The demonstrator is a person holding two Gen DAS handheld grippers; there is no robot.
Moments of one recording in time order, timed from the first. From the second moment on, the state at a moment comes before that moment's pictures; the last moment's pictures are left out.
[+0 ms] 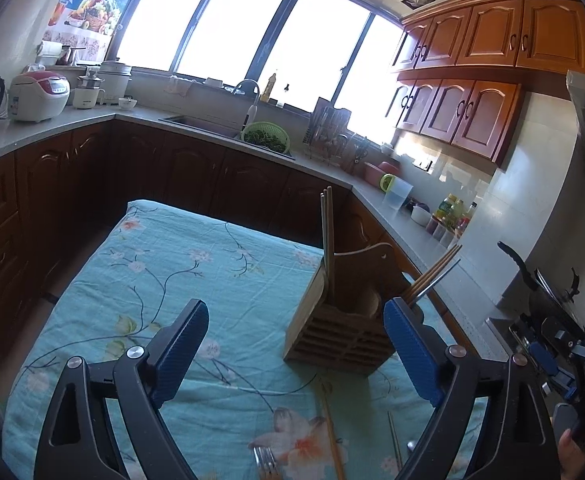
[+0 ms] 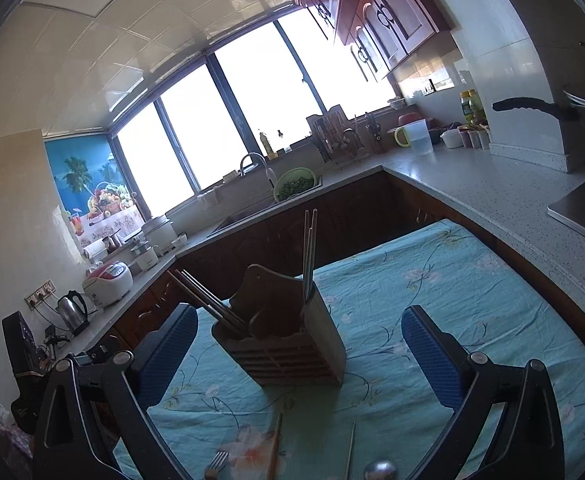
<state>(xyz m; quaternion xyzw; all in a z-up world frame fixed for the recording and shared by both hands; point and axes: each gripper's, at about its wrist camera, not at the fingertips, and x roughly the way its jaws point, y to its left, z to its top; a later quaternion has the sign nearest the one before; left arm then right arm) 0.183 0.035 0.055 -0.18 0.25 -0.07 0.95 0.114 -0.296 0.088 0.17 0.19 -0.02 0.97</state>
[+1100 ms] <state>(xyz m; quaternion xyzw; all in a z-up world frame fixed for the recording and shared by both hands) 0.119 0.034 0.001 -0.19 0.38 -0.07 0.90 0.035 -0.279 -0.001 0.14 0.31 -0.04 0.94</state>
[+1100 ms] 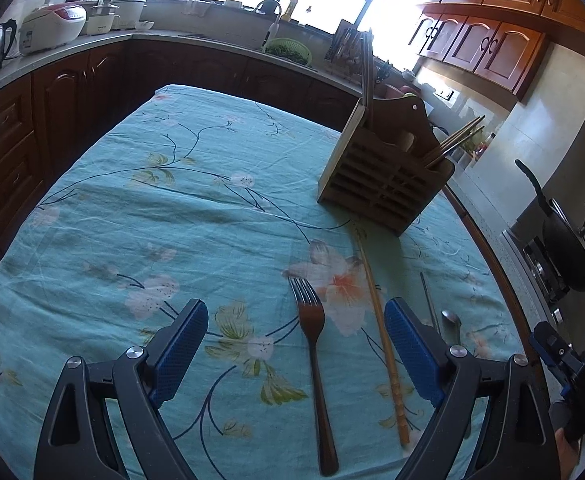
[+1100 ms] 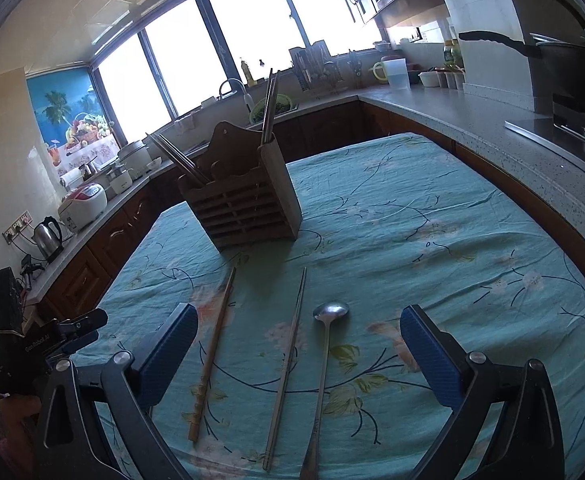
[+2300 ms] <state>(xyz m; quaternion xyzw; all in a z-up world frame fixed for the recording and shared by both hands) 0.202 -0.016 -0.055 -0.12 0.46 -0.11 0.87 0.101 -0.278 -0.072 0.05 0.46 -0.08 0.88</state>
